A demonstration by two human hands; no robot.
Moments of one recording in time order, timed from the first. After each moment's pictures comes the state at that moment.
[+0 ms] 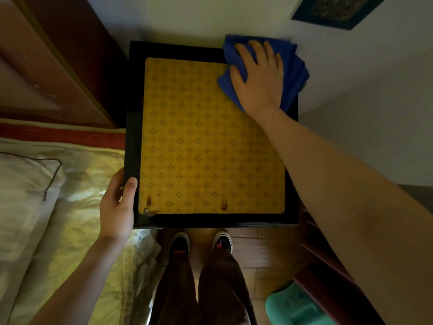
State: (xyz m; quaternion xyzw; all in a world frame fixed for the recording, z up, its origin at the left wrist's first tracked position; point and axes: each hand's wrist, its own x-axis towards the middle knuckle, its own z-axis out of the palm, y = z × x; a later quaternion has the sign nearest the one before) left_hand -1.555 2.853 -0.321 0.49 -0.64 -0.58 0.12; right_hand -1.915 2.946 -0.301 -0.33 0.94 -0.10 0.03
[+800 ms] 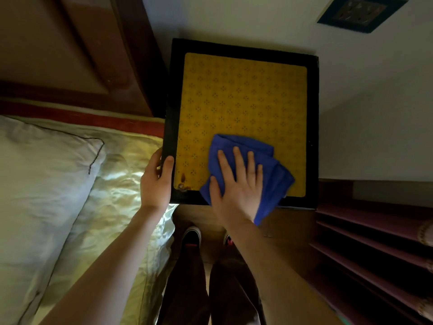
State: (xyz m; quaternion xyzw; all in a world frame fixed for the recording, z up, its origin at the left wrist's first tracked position) left_hand -1.557 2.855 -0.311 0.49 -0.64 -0.58 0.11; right_hand -1.641 3.008 -0.294 -0.29 0.95 -0.07 0.08
